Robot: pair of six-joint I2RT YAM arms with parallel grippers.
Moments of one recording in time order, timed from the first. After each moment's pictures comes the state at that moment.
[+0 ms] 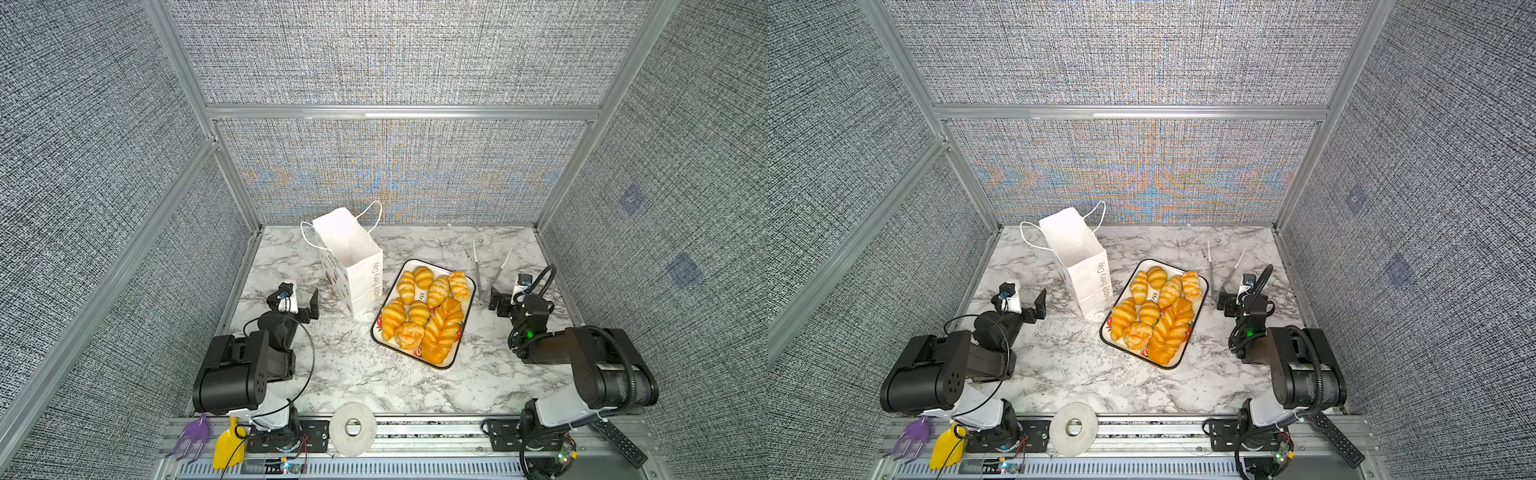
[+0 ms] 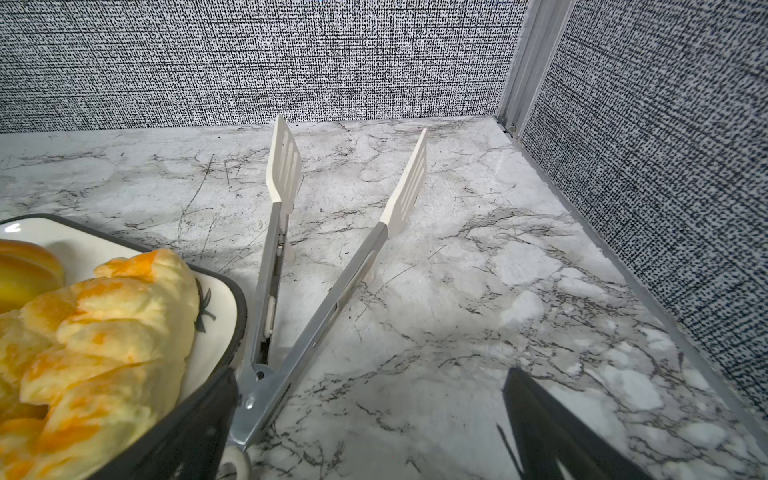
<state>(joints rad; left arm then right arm) 0.08 1.55 0.18 1.28 0.26 0.06 -0.03 1.55 0.33 0.91 0.08 0.02</state>
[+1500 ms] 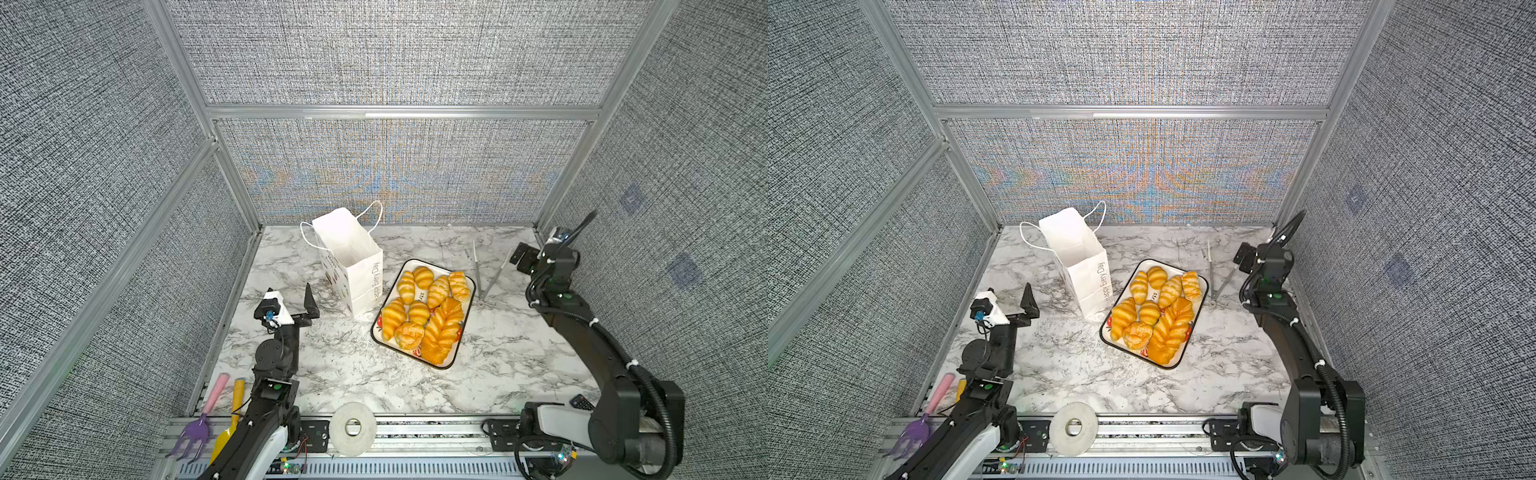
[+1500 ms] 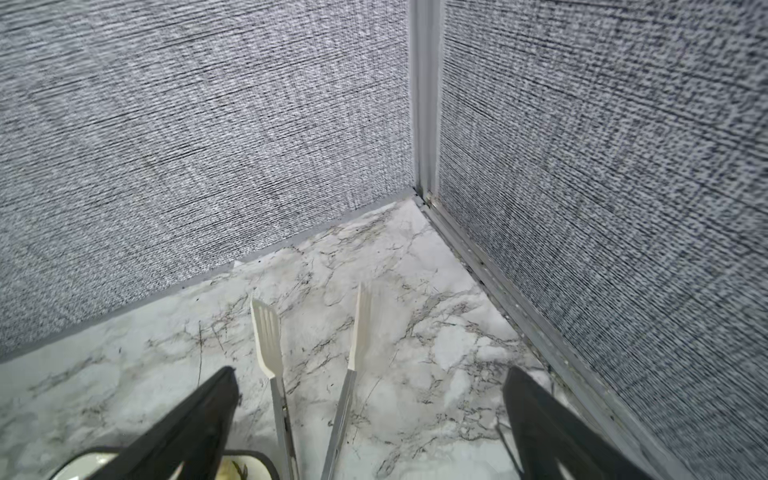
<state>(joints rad) -0.22 0.60 0.12 0.69 -0.25 -0.11 -0.02 1.29 0.99 -0.07 0.34 0.32</state>
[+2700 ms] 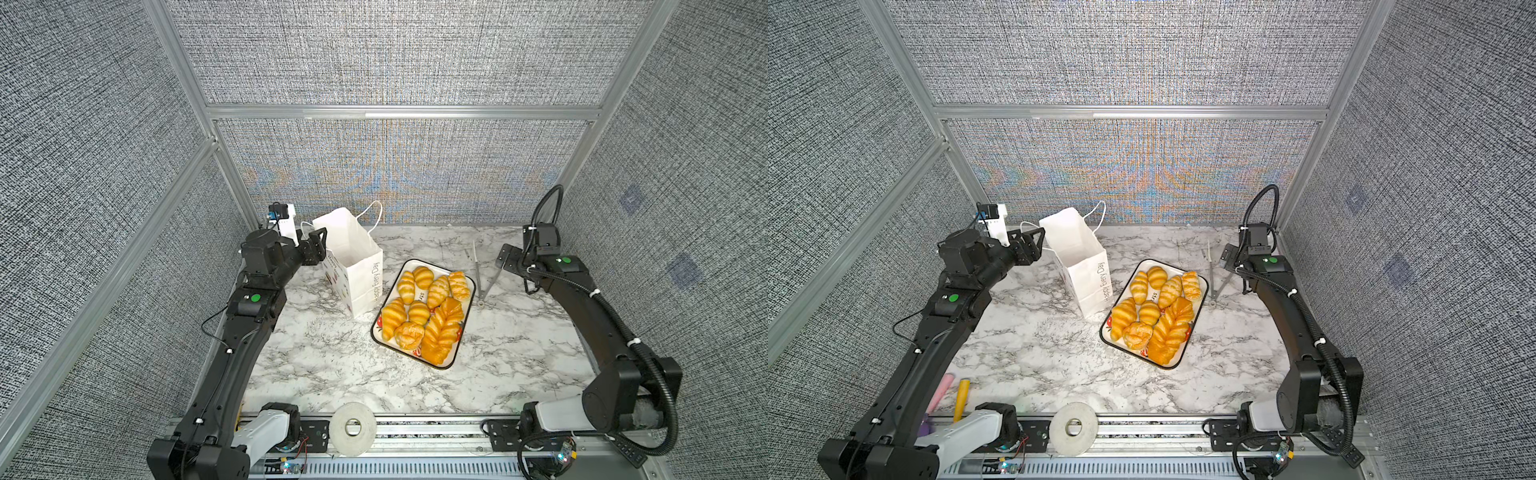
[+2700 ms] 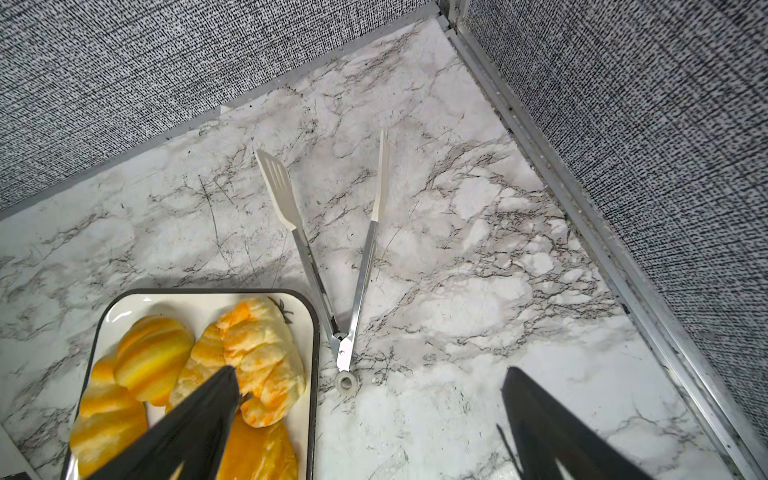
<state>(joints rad) -0.14 1.13 1.13 -0.22 0.21 -0.27 0.08 1.42 1.27 -0.69 0.26 0.43</state>
